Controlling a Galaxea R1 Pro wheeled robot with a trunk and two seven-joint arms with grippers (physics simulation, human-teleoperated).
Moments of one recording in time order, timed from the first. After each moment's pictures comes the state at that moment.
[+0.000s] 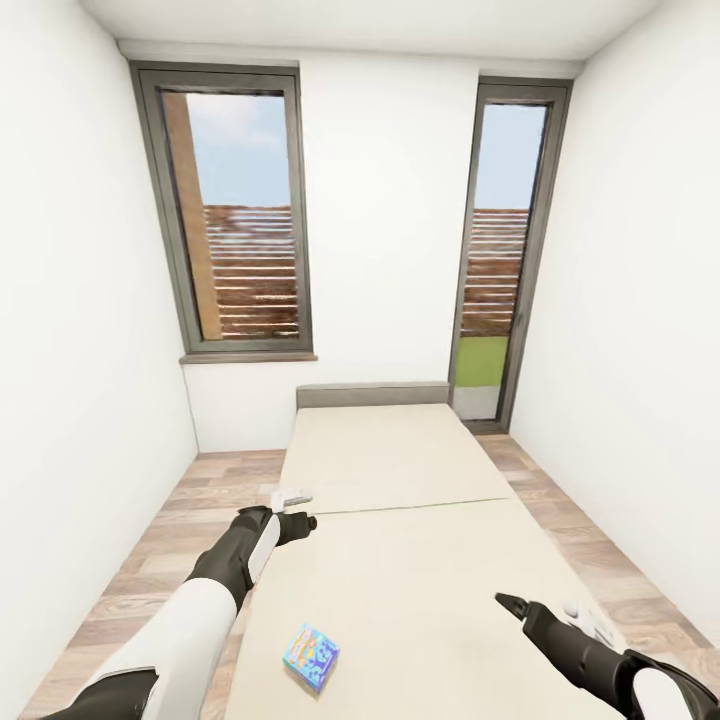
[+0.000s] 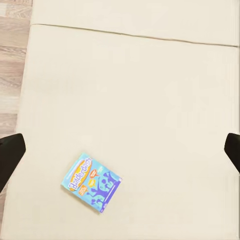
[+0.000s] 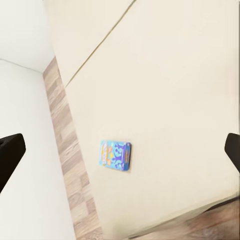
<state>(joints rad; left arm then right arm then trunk) -0.78 -0.17 0.17 -0.54 0.01 0.55 0.07 -0.02 -0.02 -0.33 -1.56 -0.83 0.92 -0.11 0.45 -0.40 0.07</state>
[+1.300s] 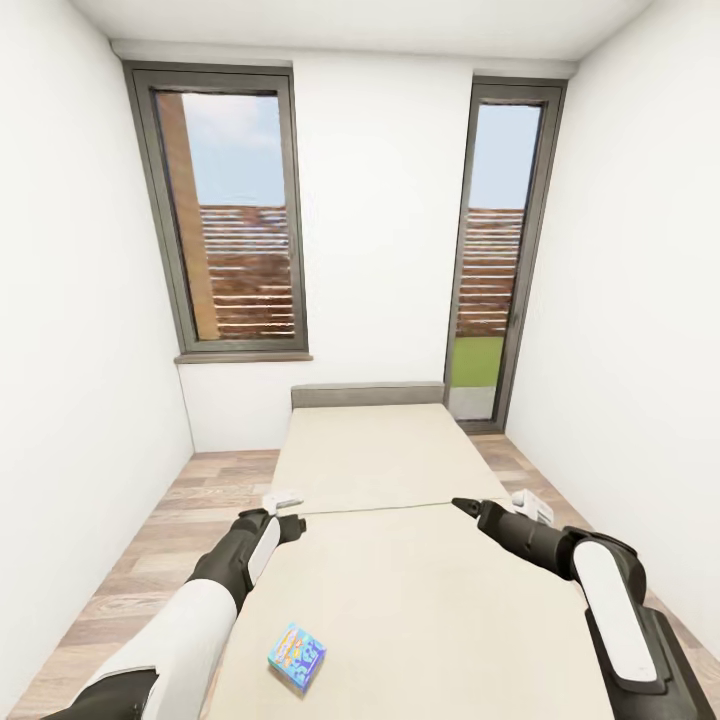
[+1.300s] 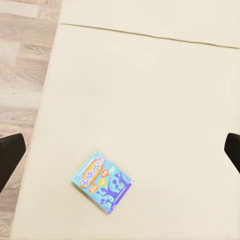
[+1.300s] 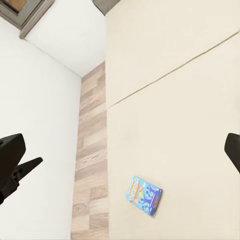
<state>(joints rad) -0.78 -0.17 0.18 -0.52 0.02 0.51 0.20 -0.33 -0.04 -0.16 -1.57 -0.83 0.99 -0.17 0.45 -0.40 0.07</state>
